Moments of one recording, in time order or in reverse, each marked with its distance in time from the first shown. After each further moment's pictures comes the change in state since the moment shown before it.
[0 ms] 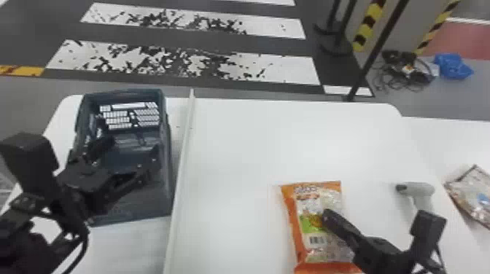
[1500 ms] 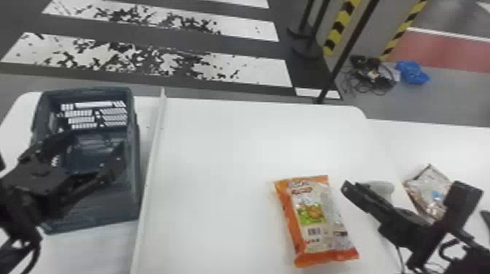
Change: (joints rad) left arm 0.004 0.003 0.002 -0.028 -0.009 0.000 0.002; right arm -0.052 -0.039 -0.275 -0.127 -0.060 0.162 0.042
